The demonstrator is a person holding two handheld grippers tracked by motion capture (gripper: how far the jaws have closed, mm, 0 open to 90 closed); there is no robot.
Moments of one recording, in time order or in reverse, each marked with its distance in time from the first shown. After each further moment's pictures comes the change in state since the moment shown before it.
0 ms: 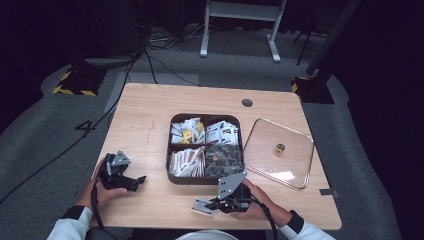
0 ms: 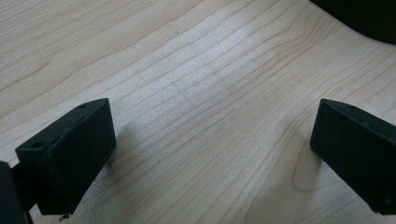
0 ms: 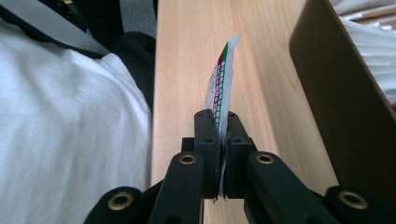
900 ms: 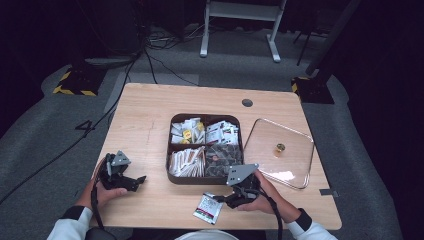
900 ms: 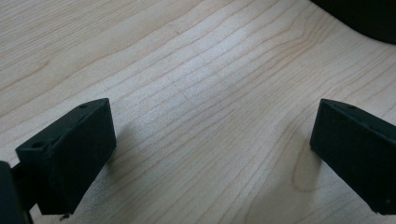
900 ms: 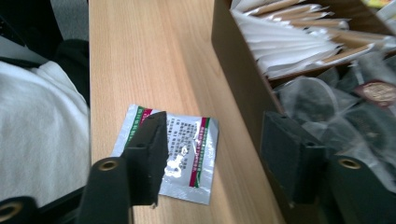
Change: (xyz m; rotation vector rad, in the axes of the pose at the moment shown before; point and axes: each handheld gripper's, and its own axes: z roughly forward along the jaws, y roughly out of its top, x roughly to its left) left arm 0.000 0.000 0.000 0.000 0.003 -0.004; right arm -0.020 -0.007 -0.026 -0.016 -0.196 0.075
